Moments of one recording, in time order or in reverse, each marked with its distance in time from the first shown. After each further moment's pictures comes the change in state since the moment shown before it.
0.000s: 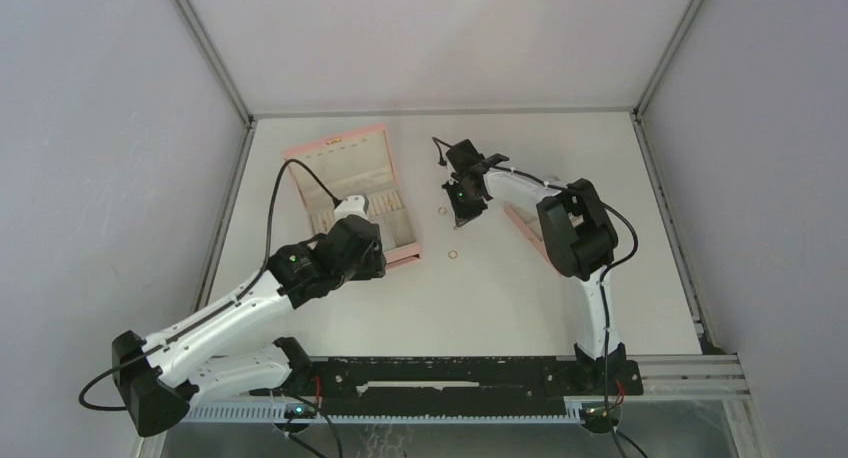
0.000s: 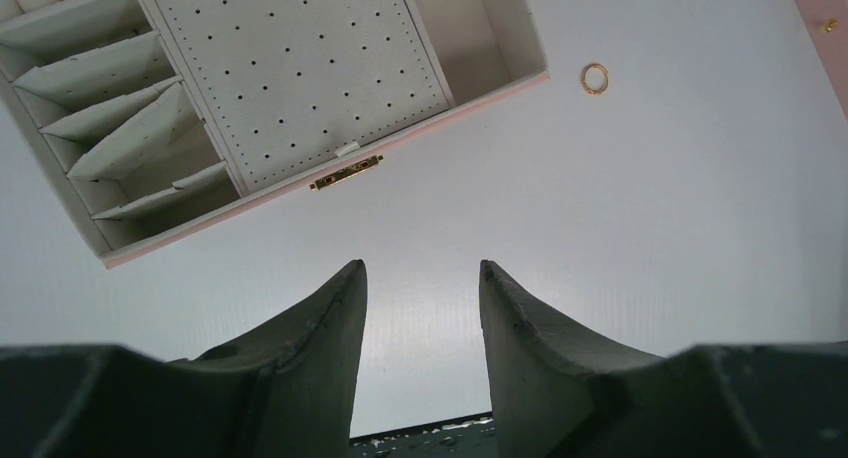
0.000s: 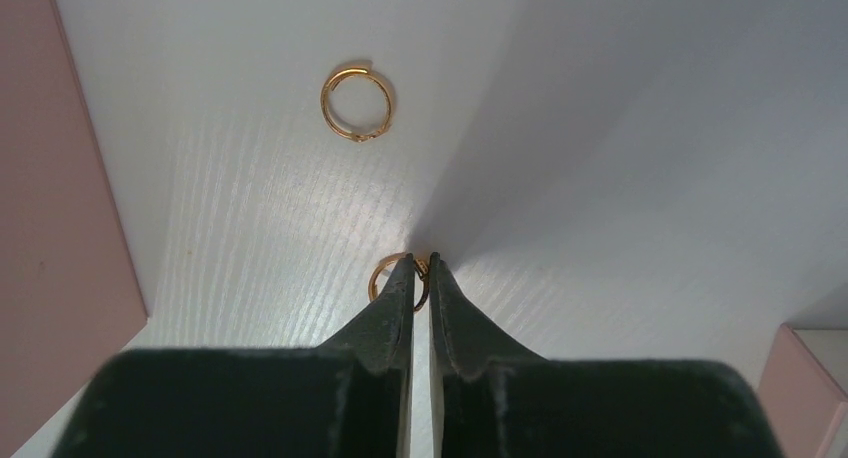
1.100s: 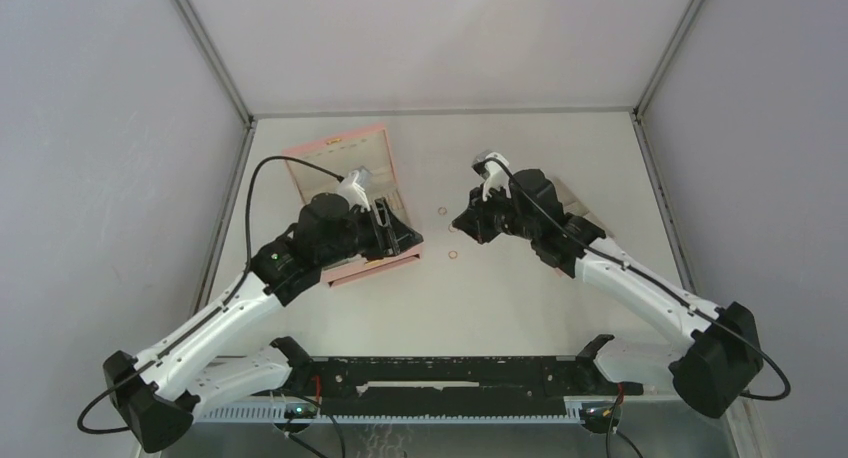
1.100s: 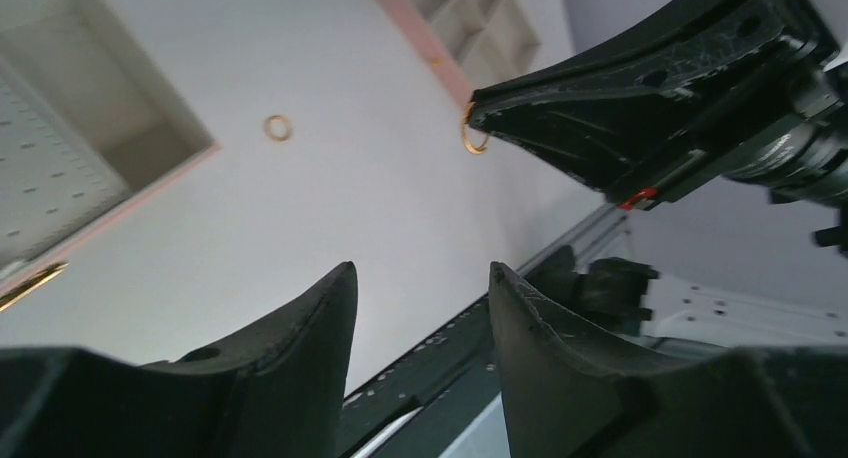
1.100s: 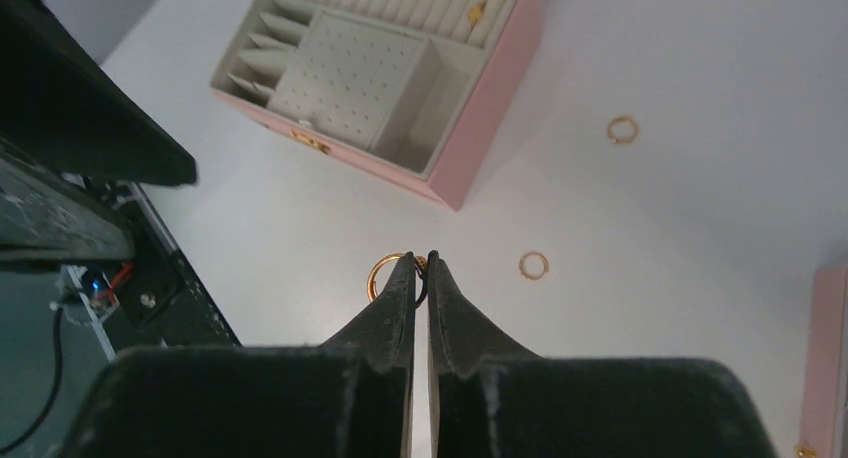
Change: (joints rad) left arm 0.125 -0.045 0.032 0.305 0.474 -0.038; right arm 0.106 -0.915 -0.641 0.420 -0.196 0.047
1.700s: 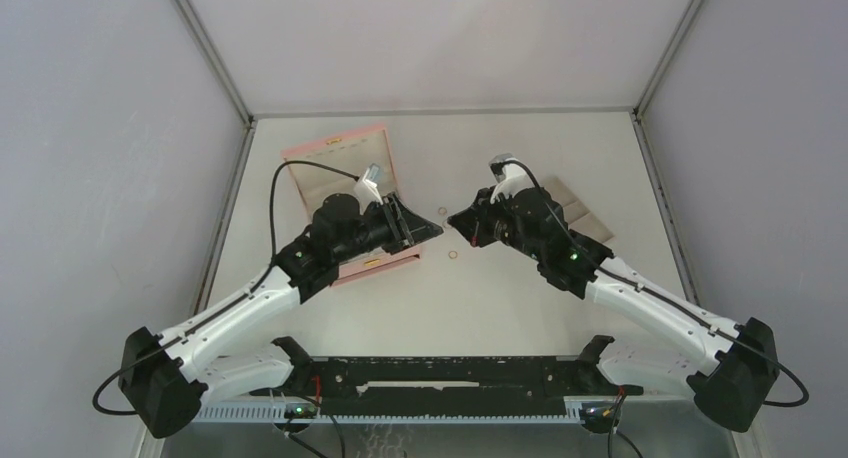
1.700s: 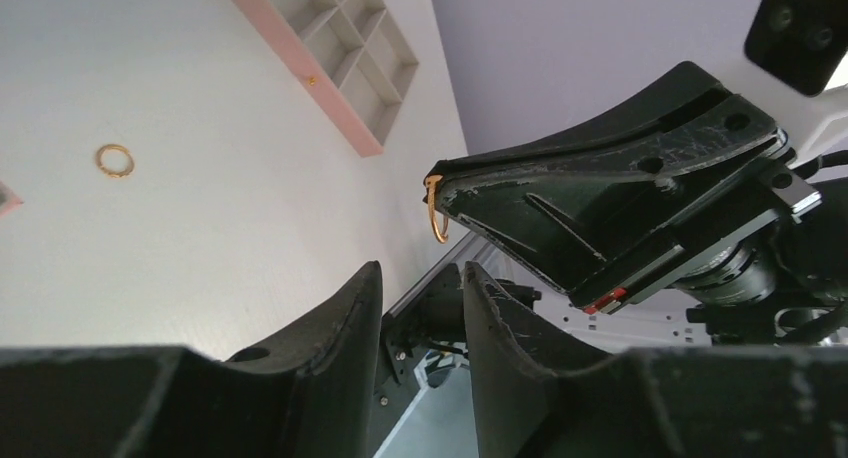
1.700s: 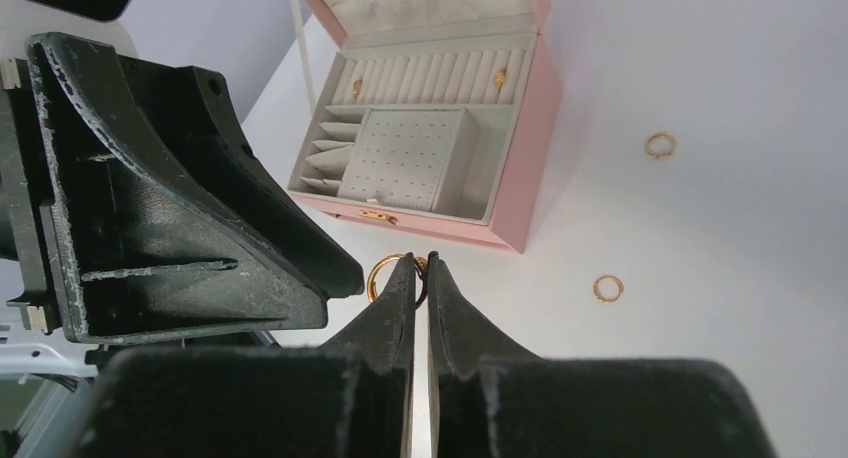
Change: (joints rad) left arm 0.000 0.086 -0.124 0.399 0.147 -0.235; right arm 0.135 -0.145 -0.082 0.128 0.268 0.311
